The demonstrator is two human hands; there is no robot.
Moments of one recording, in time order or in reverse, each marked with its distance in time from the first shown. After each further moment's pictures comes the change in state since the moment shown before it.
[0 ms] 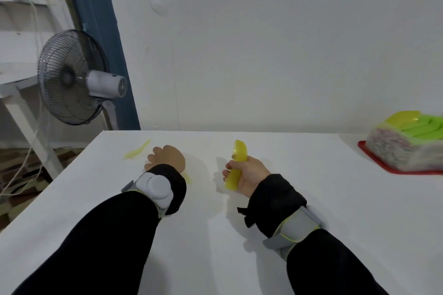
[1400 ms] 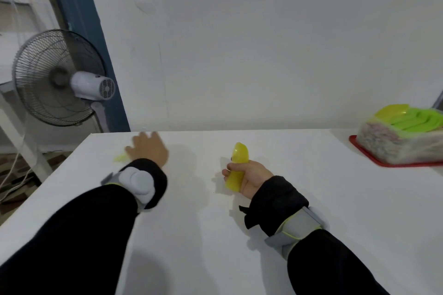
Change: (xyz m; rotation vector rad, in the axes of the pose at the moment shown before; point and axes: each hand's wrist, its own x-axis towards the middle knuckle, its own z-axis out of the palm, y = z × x) left_hand 0.025 -0.008 -0.011 0.160 0.270 0.213; right_hand -0.001 -0.004 -0.023 0.086 -0.036 0.041
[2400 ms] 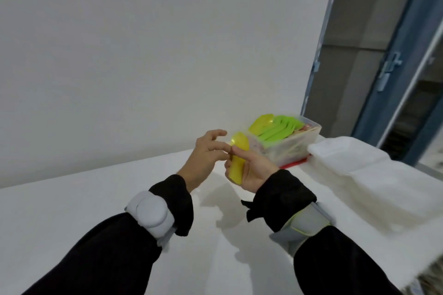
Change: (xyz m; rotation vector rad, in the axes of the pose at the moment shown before) left_hand -0.162 0.352 -0.028 -1.237 -0.623 0.824; right_hand -0.086 -0.178 -0.207 0.196 0.050 -0.247
